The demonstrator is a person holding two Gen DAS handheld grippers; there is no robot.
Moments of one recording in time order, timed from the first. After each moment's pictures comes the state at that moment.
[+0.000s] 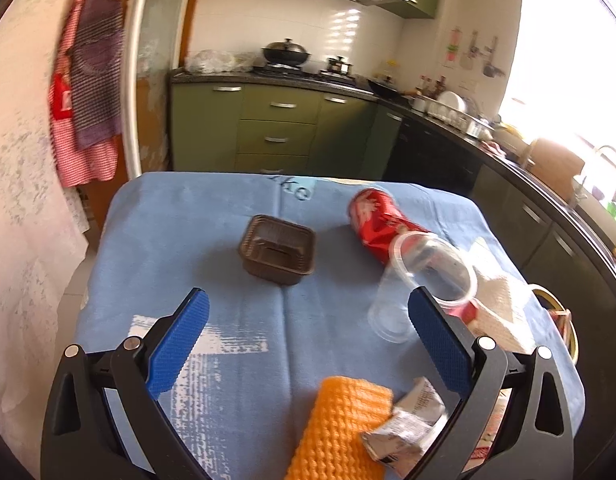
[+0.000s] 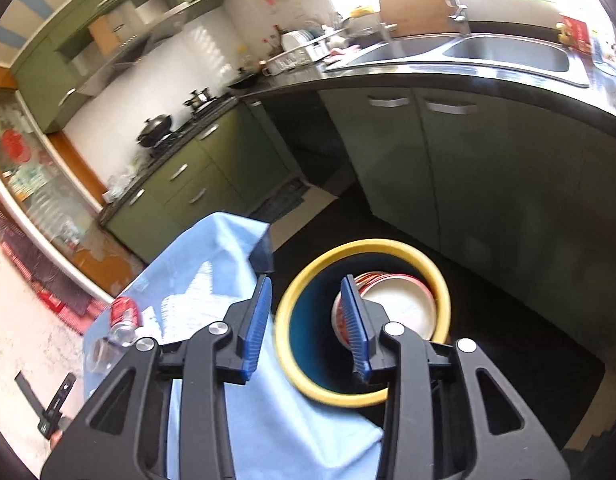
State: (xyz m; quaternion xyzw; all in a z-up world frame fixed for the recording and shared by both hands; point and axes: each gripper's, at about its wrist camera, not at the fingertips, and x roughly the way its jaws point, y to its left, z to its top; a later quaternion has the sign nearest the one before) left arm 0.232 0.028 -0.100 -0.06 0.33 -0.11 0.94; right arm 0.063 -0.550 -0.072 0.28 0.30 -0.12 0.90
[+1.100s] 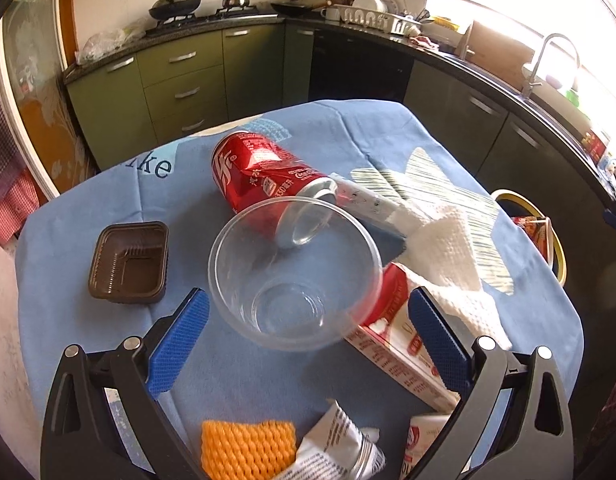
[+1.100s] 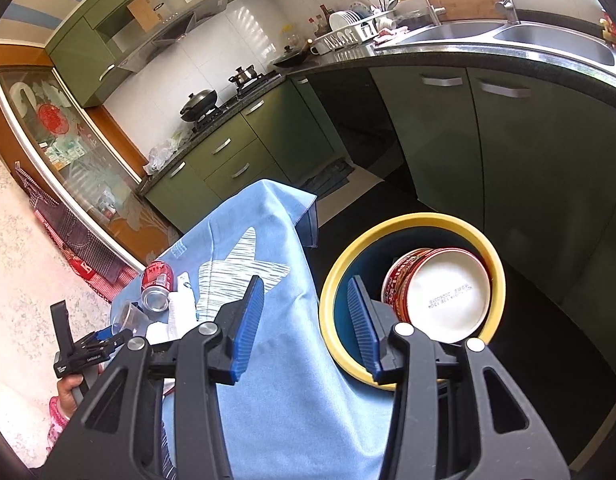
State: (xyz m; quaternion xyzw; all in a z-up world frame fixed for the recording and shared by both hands) left arm 0.290 -0.092 -0.114 0.07 0.43 -0.23 0.87; right arm 0.071 -0.527 -0.091 0.28 0.31 -0.03 0.91
